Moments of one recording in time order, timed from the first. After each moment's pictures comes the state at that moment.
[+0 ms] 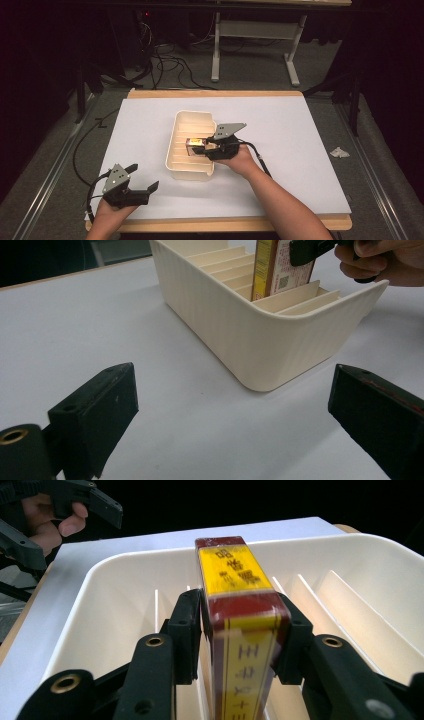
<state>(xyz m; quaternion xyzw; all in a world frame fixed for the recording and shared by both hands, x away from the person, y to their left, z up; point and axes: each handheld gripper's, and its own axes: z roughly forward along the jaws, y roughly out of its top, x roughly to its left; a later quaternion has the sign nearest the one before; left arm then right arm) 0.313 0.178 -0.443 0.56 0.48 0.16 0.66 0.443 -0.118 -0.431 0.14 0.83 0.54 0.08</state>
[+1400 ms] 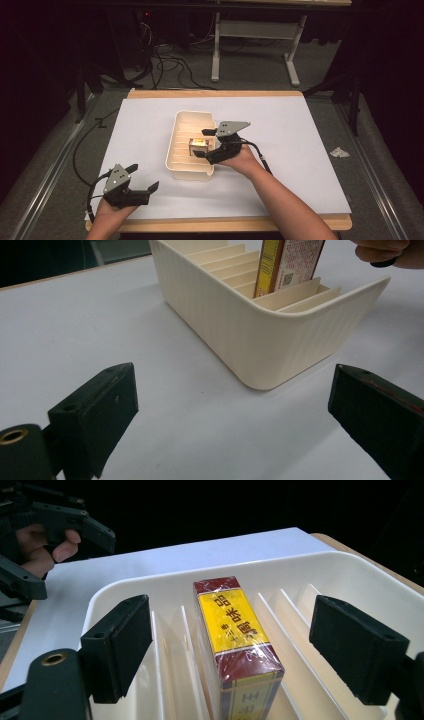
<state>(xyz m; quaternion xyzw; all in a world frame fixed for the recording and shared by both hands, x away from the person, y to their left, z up) 0.313 0.178 -0.444 0.56 0.47 0.16 0.66 0.434 -0.121 -0.413 0.17 0.81 0.55 0.10</state>
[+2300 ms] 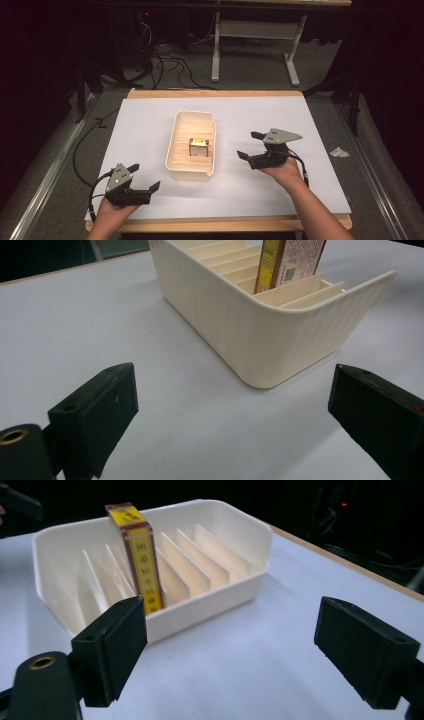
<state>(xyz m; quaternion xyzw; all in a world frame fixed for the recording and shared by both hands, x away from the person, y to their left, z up) 0.317 0.175 -0.447 0.57 0.48 0.16 0.65 0.383 -0.240 -0.406 0.29 0.79 0.50 0.20</state>
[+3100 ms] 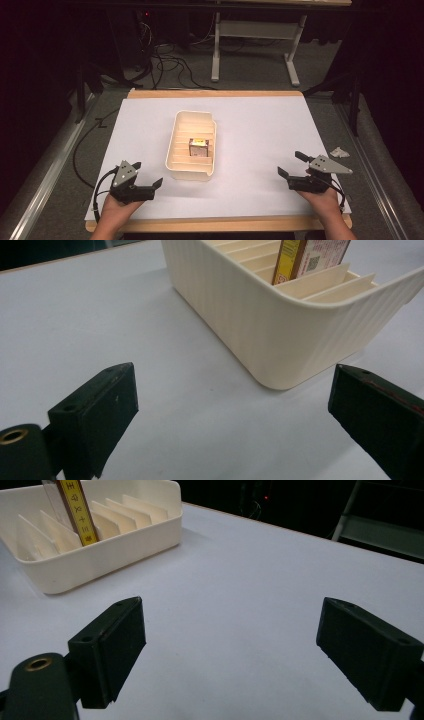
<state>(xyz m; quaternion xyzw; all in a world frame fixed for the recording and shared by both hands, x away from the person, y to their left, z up) 0.327 0.168 -0.454 0.57 0.50 0.18 0.63 0.314 -0.335 -0.440 0.38 0.74 0.49 0.27</state>
